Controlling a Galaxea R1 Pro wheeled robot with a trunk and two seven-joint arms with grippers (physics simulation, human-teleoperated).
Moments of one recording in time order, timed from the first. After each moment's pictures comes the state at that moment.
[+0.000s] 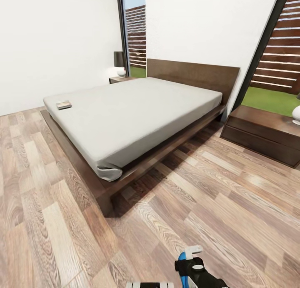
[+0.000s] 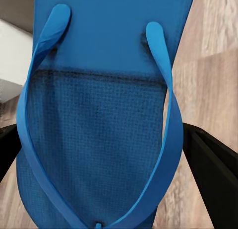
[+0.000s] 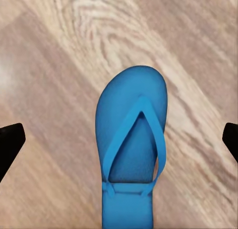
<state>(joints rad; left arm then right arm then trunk) -0.27 0.42 -0.17 -0.04 0.66 -0.32 0.62 -0.53 0.11 0.17 -0.18 -0.04 0.04 -0.16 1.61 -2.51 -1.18</state>
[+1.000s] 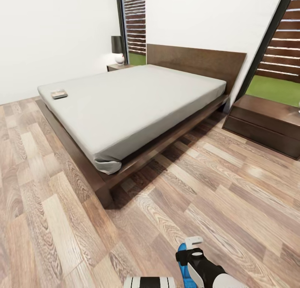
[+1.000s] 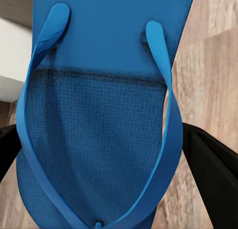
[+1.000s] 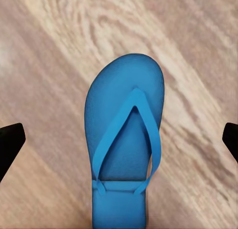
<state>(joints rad) -0.27 0.42 -0.17 -0.04 0.66 -0.32 0.62 -0.59 0.11 0.17 -0.18 -0.04 0.12 -0.16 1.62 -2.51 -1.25</state>
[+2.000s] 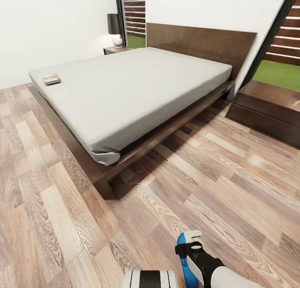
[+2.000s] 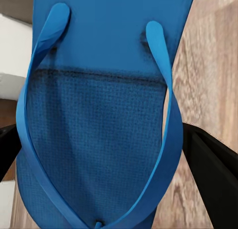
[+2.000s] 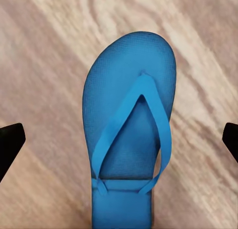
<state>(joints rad) -0.27 0.42 -0.17 -0.04 0.66 -0.32 0.62 -0.63 0.11 0.17 -0.18 -0.04 0.12 -0.16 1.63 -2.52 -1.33</state>
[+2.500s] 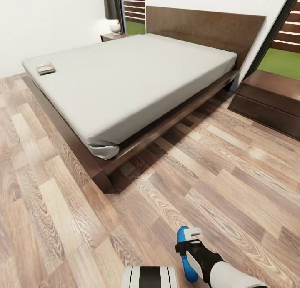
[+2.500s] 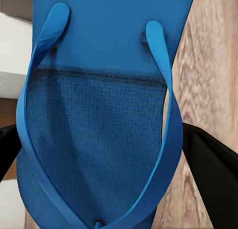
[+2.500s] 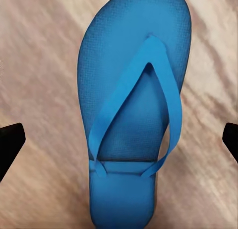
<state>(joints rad) -0.27 0.42 -0.17 -0.04 0.66 -0.32 0.62 -0.65 0.10 0.17 -0.19 -0.04 0.19 -0.16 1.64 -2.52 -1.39</state>
